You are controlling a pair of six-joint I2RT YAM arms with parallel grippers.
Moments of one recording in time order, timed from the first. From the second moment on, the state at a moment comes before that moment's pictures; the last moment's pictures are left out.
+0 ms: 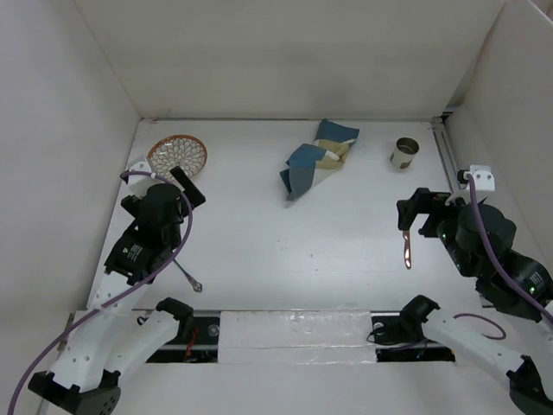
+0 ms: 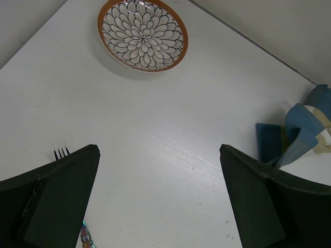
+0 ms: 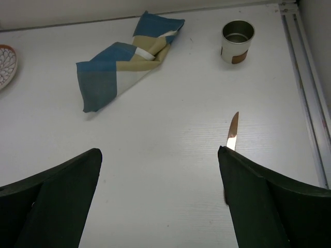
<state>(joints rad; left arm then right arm) -0.43 0.74 0.97 -0.68 -0.65 -0.63 0.65 0.62 1.21 -0.91 0.56 0.34</state>
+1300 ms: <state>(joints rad) -0.43 0.85 0.97 -0.66 -0.55 -0.60 0.68 2.41 2.27 -0.76 0.43 0.04</state>
